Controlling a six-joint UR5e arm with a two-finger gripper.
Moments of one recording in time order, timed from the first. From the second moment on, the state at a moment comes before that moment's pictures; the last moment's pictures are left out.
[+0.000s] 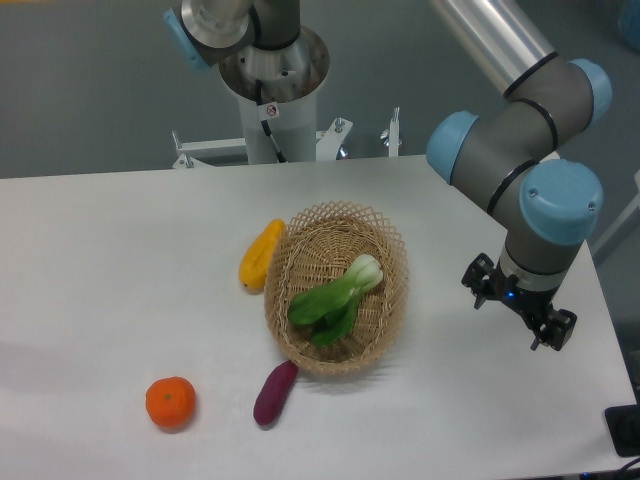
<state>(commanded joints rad) 2.64 -2.15 -1.27 -1.18 1.59 1.44</state>
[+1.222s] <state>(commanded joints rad) 2.63 -2.01 -1.52 -1.08 1.53 1.35</state>
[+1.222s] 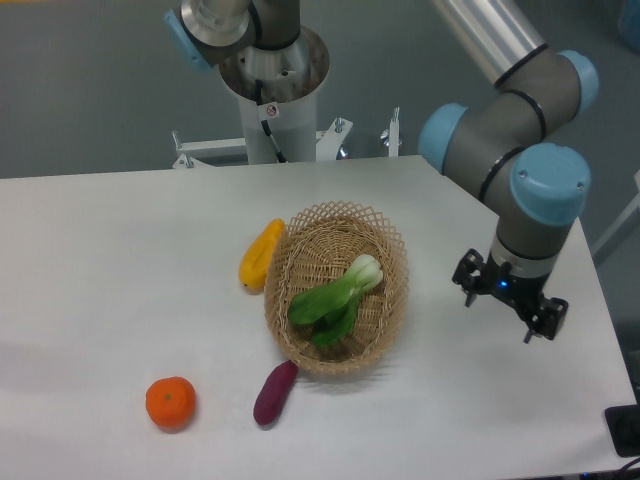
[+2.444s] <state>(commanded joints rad) 2.47 -1.94 -1.78 -1.04 1.54 1.33</state>
